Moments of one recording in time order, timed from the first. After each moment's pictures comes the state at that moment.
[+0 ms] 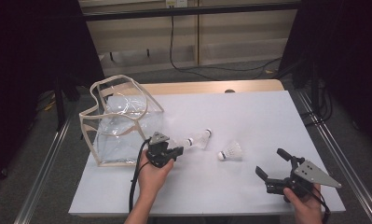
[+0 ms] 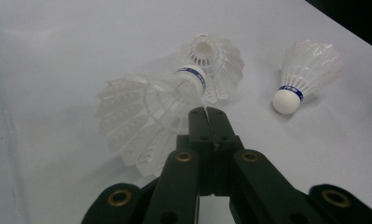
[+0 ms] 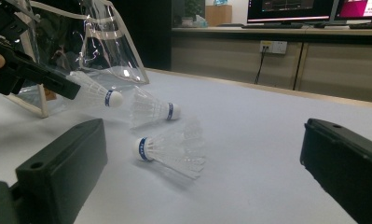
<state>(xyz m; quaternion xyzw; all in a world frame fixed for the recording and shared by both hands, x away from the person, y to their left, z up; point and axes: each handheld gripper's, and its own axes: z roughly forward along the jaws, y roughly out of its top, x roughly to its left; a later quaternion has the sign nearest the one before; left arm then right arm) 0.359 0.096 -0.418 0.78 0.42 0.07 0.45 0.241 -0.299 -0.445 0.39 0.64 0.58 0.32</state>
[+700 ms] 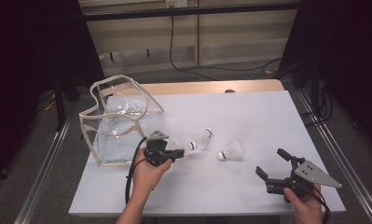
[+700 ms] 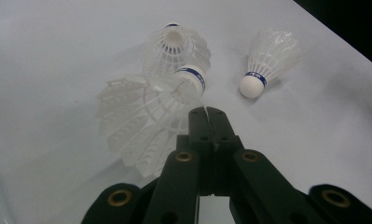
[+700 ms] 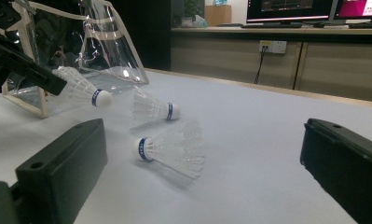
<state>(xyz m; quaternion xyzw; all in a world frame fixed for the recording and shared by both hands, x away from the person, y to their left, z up) 0.358 0.100 -0.400 0.81 0.39 0.01 0.44 0.241 -0.299 -0.445 0.39 0.64 0.58 0.32</state>
